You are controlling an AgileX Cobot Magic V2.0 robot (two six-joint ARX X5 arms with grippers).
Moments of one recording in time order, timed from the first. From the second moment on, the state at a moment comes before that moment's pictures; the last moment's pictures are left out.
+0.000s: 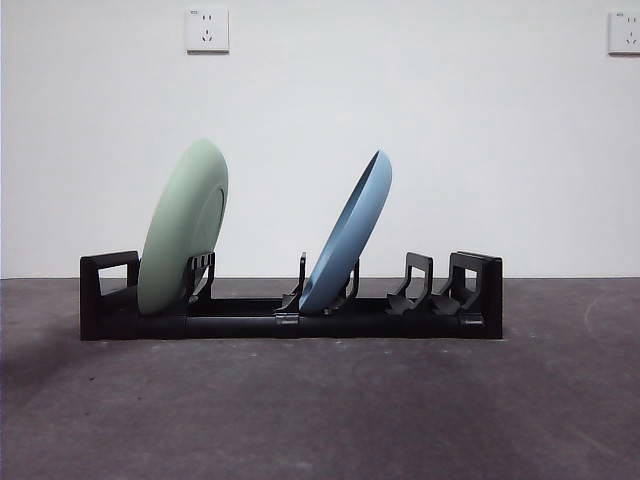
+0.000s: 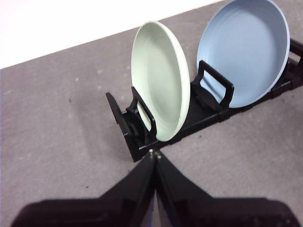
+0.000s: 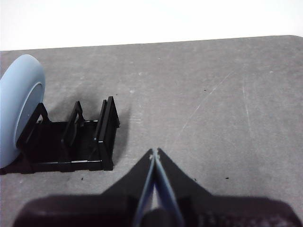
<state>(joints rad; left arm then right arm) -0.43 0.52 0.65 -0.53 -0.15 0.09 0.26 0.53 0.60 -0.40 0.21 0.09</state>
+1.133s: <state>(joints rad) -0.02 0.00 0.02 -0.18 0.08 0.08 0.26 0.53 0.60 -0.41 0.21 0.09</state>
